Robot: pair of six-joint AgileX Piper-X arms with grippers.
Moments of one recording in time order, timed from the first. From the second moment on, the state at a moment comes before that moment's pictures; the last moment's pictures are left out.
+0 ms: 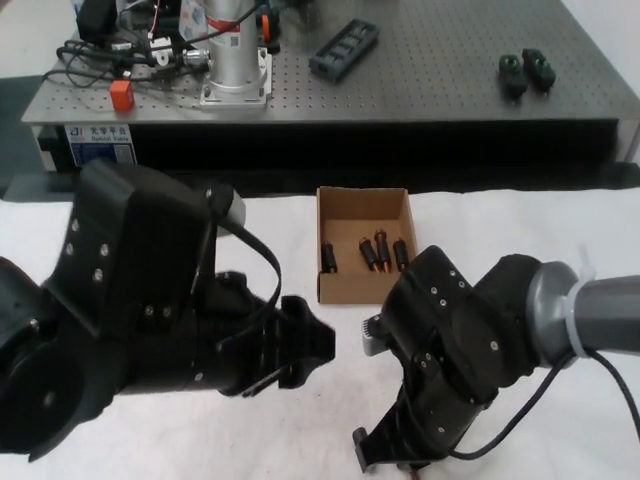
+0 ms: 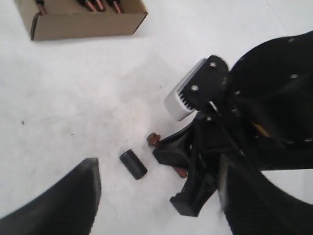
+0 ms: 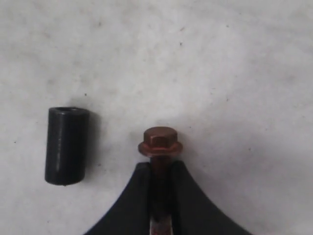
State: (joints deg) left arm -36.7 66.9 -40.2 16.6 17.3 -26.9; right arm 28.4 95.6 -48.2 34.8 1.0 11.3
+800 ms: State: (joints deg) left arm -46.1 107.3 -67.9 35.8 16.5 -33.7; right arm 7.7 52.1 -29.8 50.9 2.7 4.6
